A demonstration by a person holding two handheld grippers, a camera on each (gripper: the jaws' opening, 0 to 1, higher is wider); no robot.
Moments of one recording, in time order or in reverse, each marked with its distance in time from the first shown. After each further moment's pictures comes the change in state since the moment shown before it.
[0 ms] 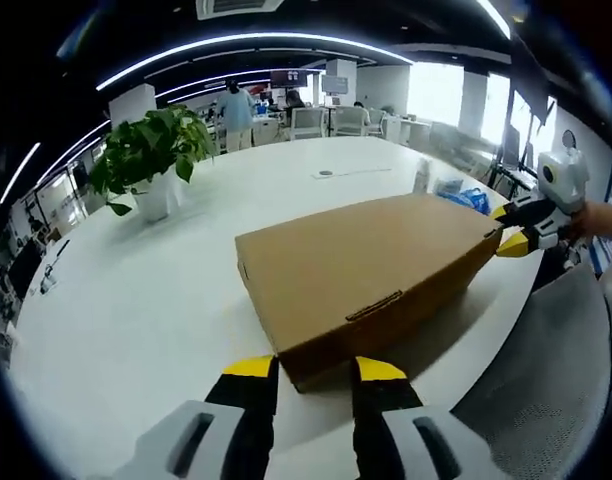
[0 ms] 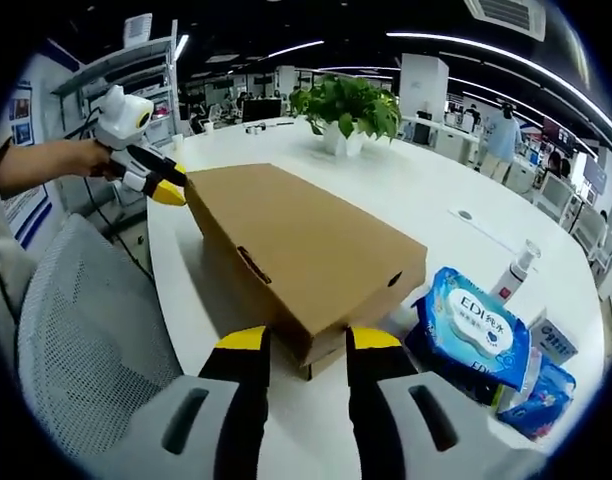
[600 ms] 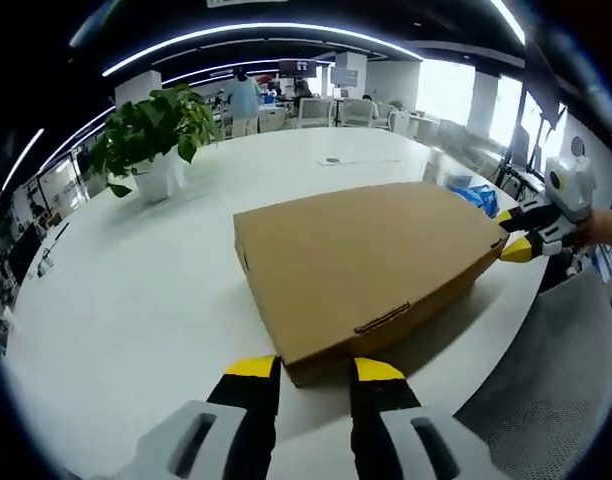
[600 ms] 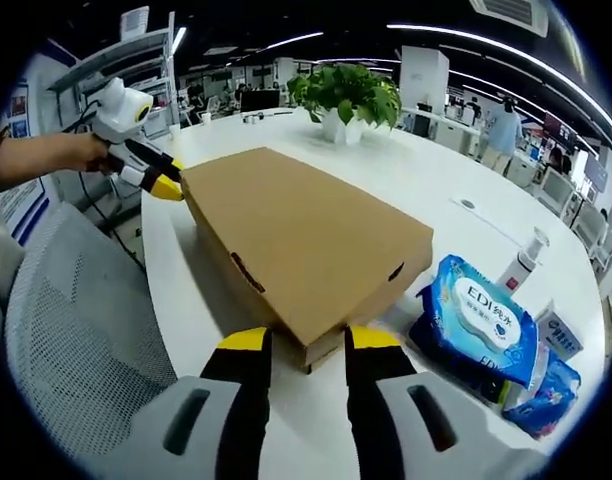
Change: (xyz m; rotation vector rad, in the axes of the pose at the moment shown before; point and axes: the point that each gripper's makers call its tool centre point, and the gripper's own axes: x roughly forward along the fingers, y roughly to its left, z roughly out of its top) left arm 0.015 0.002 -0.012 -0.047 0.038 0.006; right arm 0.013 -0.004 -0.012 -0.006 0.038 -0.003
